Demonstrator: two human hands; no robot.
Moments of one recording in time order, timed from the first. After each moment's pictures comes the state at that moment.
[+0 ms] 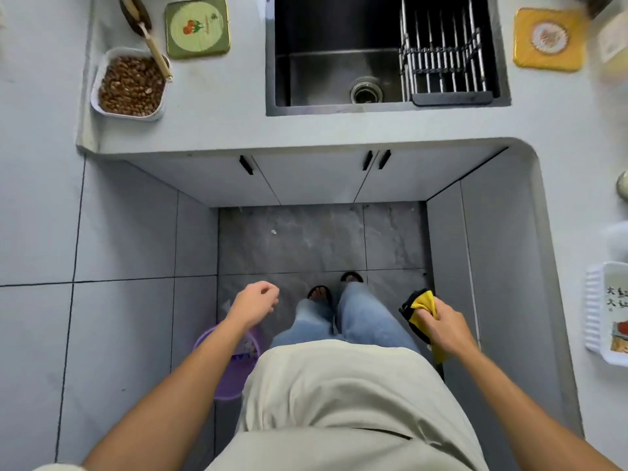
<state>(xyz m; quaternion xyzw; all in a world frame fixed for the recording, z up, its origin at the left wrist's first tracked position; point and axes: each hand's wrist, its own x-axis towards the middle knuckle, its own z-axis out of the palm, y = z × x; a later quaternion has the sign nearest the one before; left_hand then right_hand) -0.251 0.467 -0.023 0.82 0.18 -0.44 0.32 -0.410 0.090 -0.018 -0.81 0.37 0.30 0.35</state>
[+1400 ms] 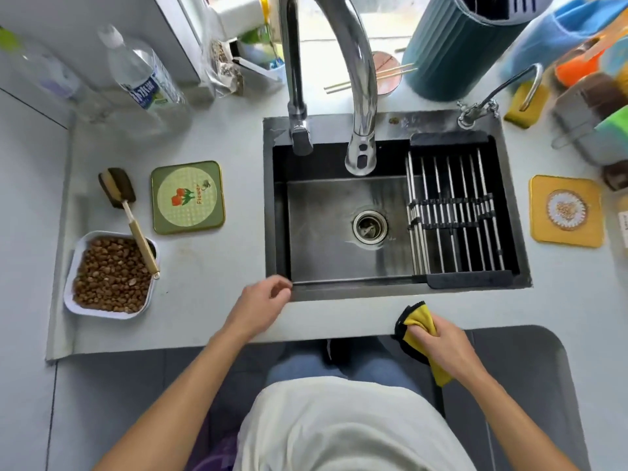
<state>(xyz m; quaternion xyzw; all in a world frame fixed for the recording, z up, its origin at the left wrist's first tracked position) 0.178 0.347 0.028 0.87 -0.02 -0.39 0.31 -0.004 0.013 0.028 -0.79 0.37 0.28 0.40</state>
